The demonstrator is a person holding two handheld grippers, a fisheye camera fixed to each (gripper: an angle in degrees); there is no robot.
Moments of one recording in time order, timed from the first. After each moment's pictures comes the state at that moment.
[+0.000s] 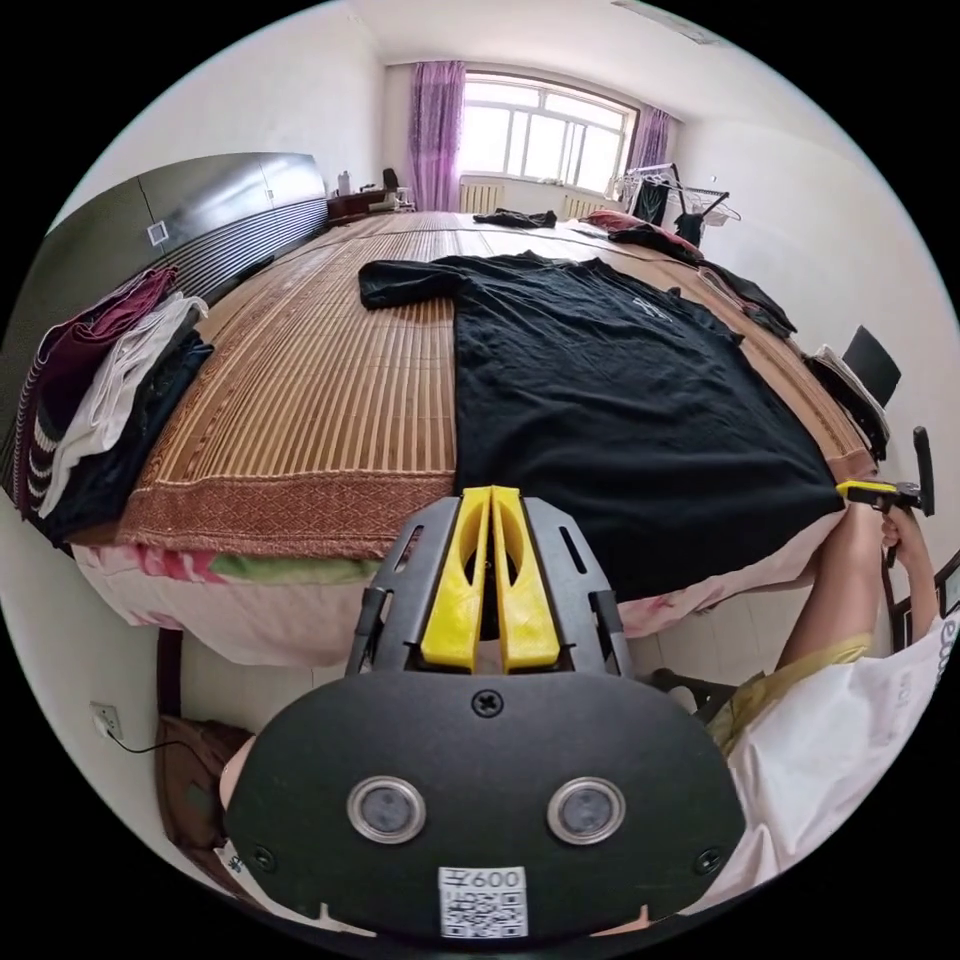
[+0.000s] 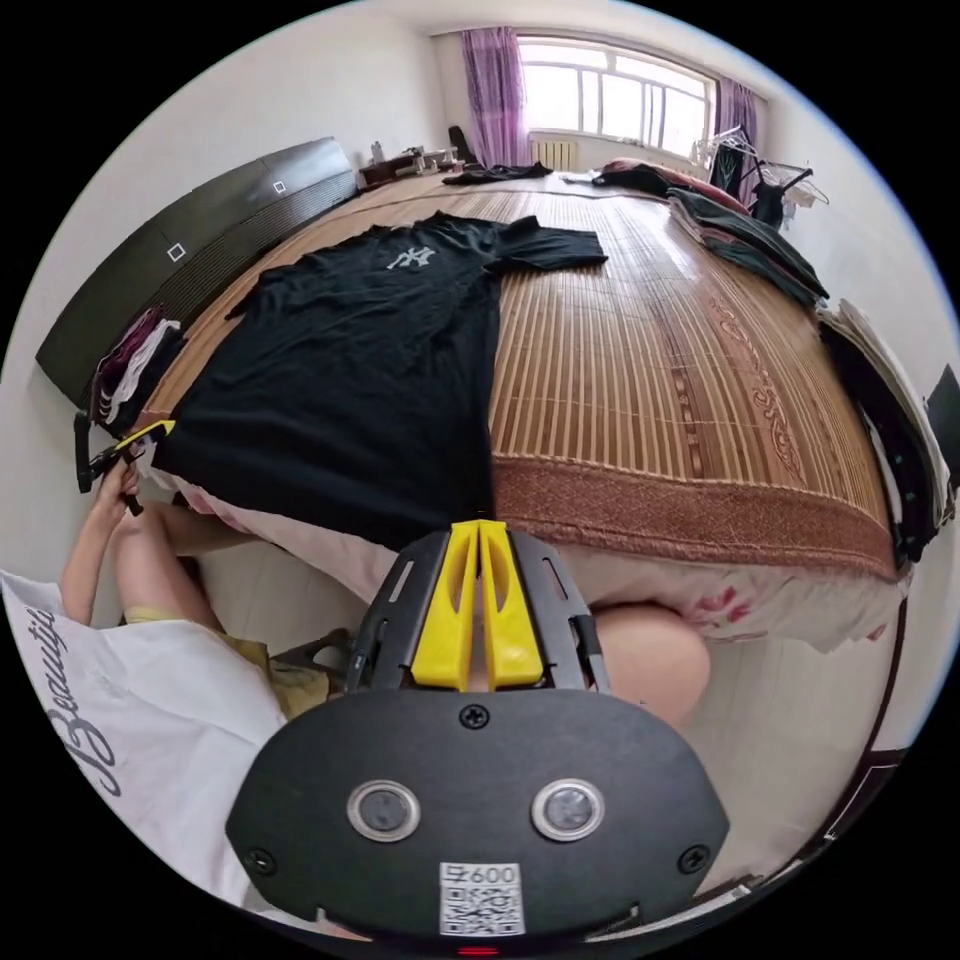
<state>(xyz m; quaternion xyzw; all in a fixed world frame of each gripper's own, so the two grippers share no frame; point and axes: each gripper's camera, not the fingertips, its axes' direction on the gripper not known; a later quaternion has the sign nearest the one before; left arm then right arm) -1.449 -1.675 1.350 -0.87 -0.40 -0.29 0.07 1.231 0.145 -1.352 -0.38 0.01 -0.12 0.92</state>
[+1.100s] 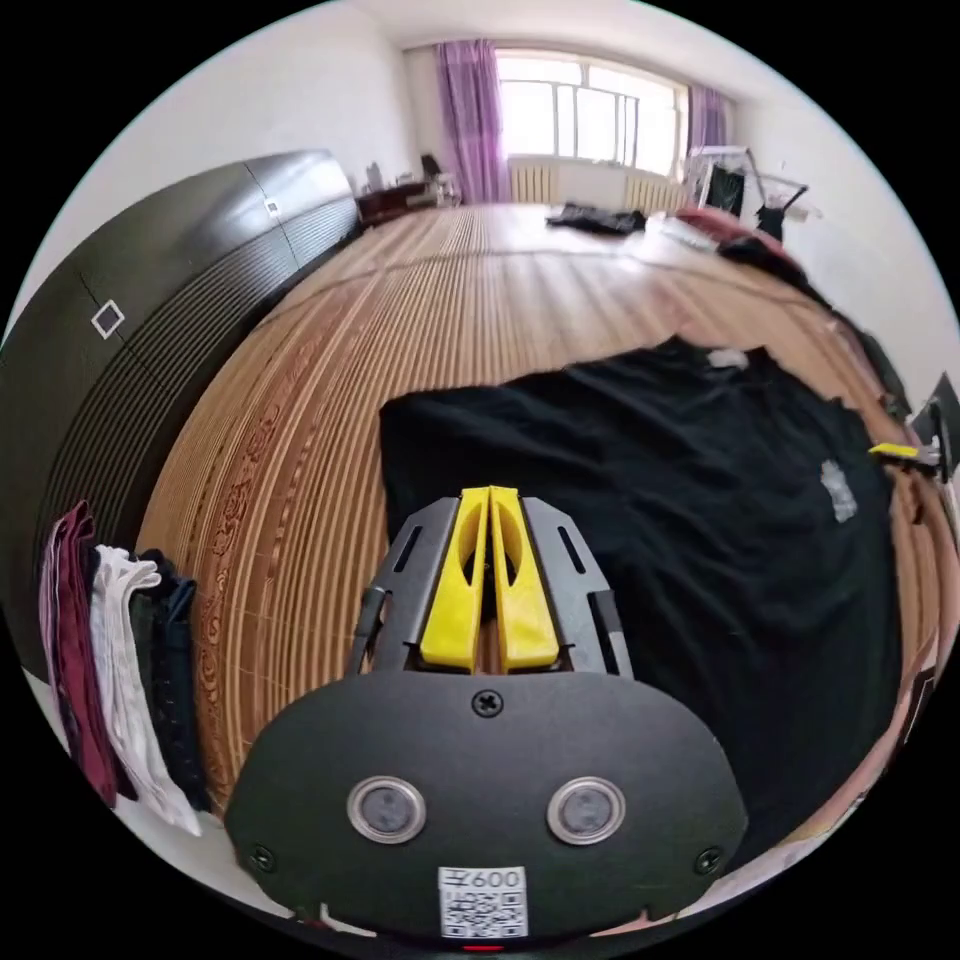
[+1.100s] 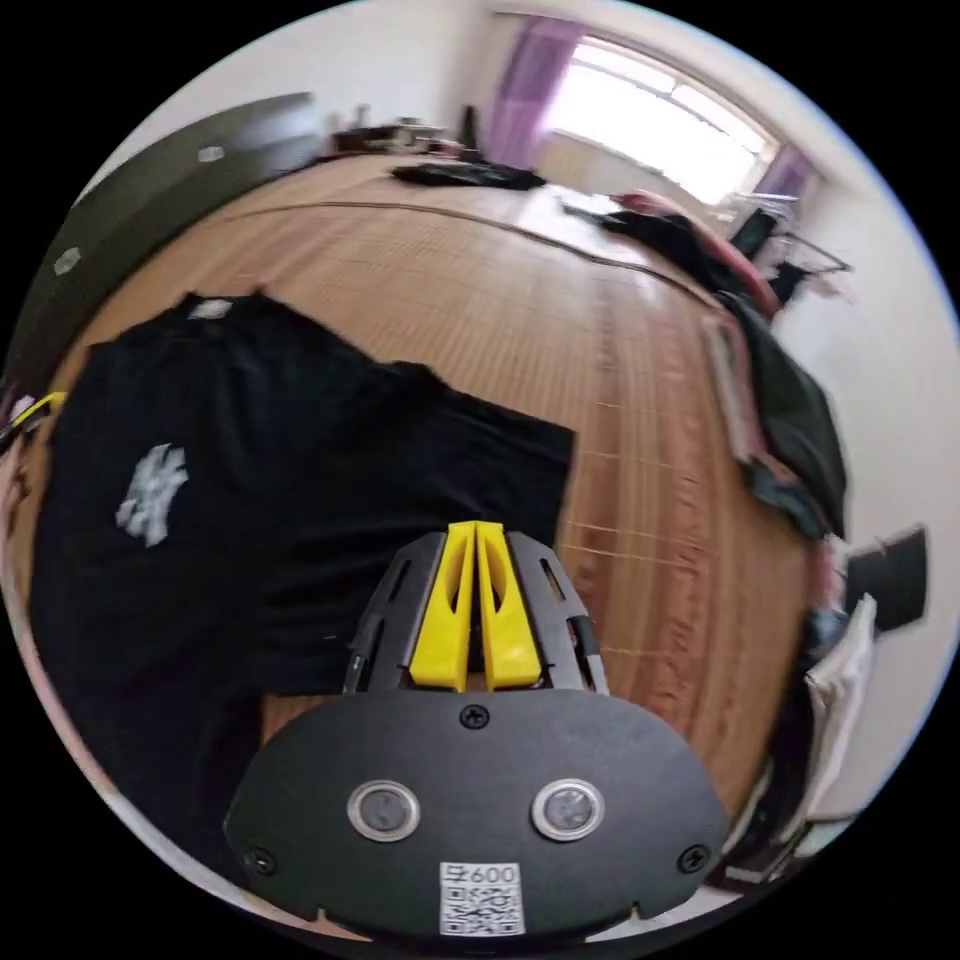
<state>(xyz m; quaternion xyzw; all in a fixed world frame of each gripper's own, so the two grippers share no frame) -1.687 -1.455 0.921 -0.90 -0.38 -0.22 -0.04 1.060 -0.215 -0.950 -0.34 0.20 -0.25 0.89</state>
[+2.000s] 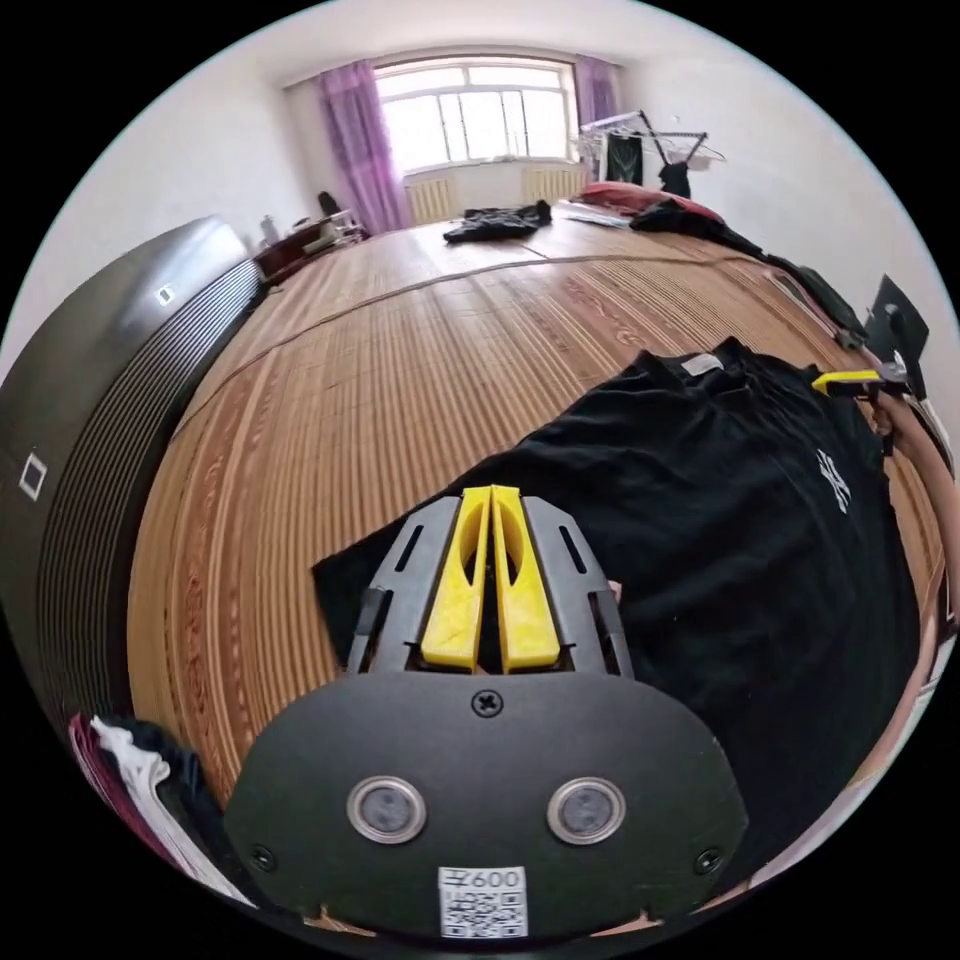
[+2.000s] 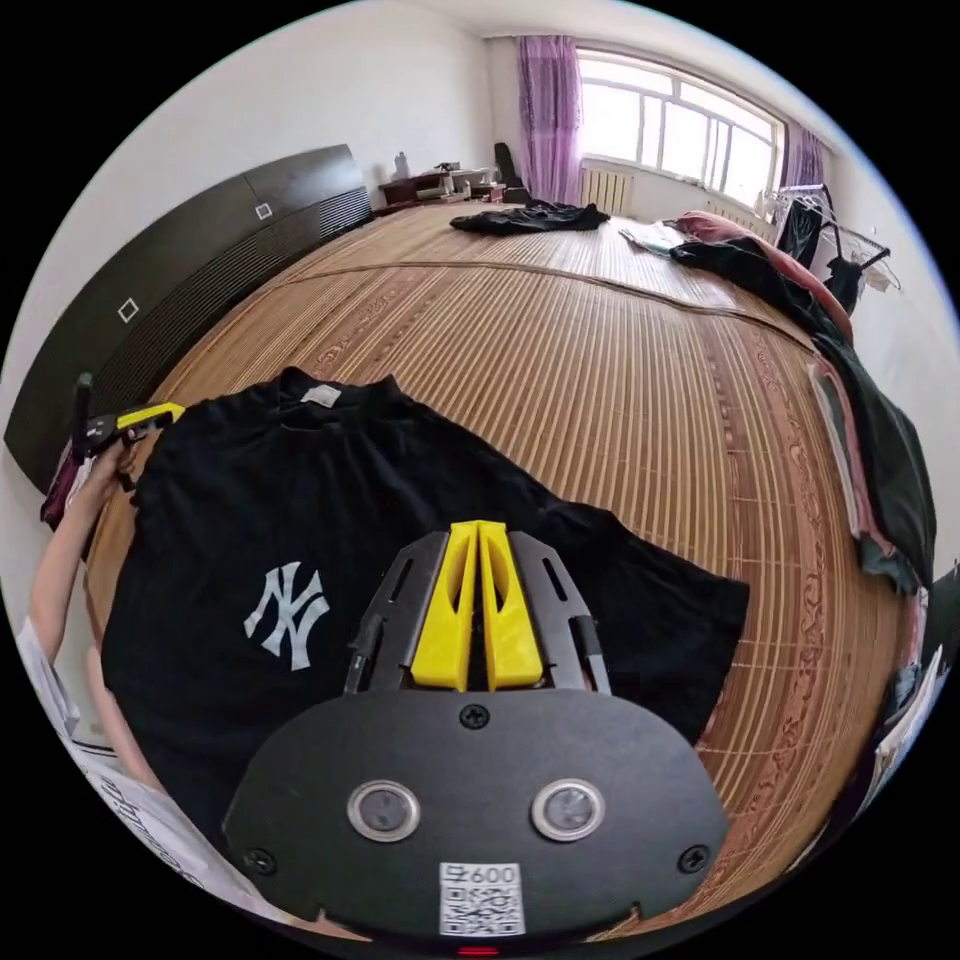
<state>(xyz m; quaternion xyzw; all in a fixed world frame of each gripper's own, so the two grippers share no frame) -1.743 -1.416 0.739 -0.92 -0.28 -0.25 0.07 0.926 -0.319 -1.000 -0.33 -0.04 -0.16 0.93</state>
